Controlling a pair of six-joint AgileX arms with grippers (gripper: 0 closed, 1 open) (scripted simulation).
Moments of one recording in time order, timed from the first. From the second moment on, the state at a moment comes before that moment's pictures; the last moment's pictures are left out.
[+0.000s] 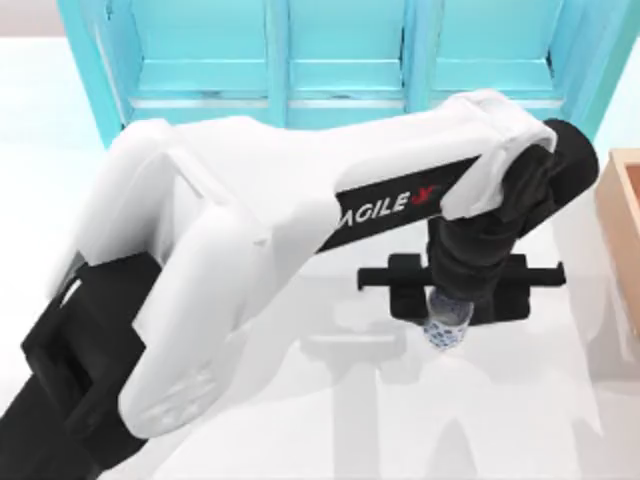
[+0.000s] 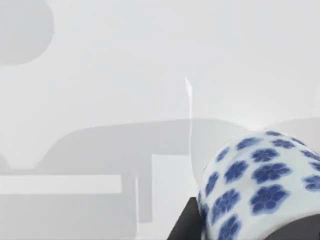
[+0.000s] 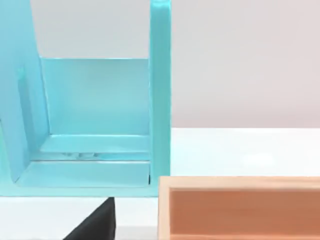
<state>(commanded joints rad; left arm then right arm) -0.94 2.45 2.07 -1.14 -0.07 -0.91 0.00 0.00 0.00 0.00 0.00 0.00</state>
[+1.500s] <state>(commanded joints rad) -0.24 1.64 1.18 -1.01 -0.02 -0.22 0.00 0.00 0.00 0.00 0.00 0.00</state>
